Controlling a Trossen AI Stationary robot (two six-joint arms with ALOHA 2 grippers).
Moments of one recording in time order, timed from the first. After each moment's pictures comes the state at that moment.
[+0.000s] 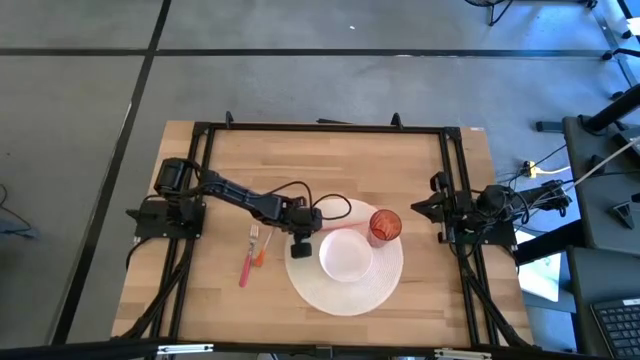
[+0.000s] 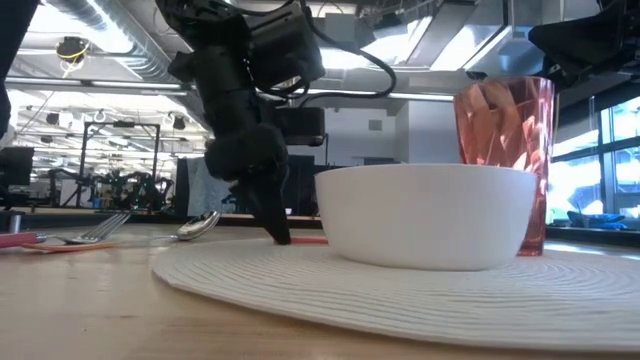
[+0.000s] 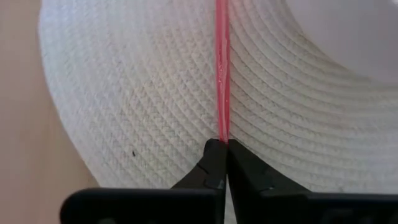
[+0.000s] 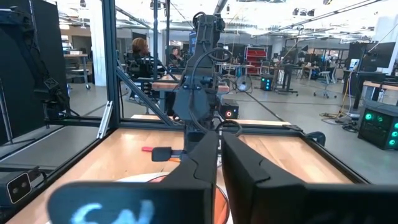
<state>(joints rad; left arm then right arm) -0.09 1.87 1.06 -0.31 -0.11 -0.21 0.29 0.02 0.11 0.03 0.27 -0.08</state>
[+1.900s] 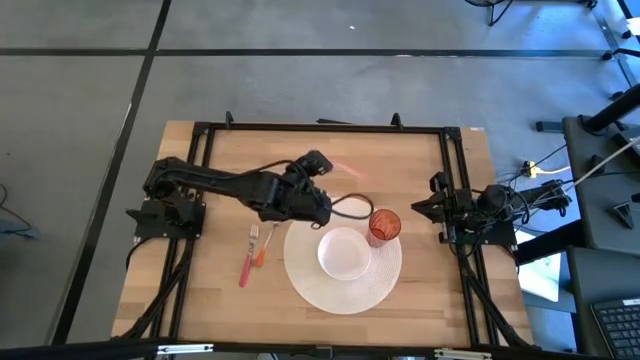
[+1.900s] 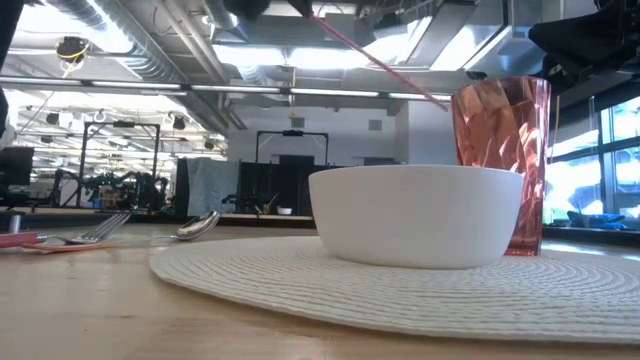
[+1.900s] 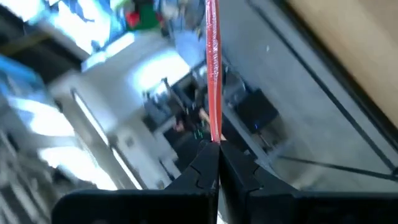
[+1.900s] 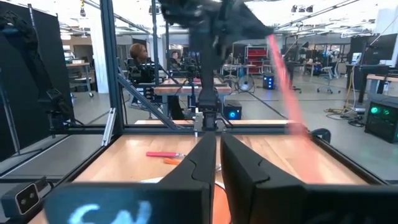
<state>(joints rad) -0.18 1.80 1.85 -1.12 -1.24 1.07 0.29 0.02 0.11 0.04 0.27 -0.03</state>
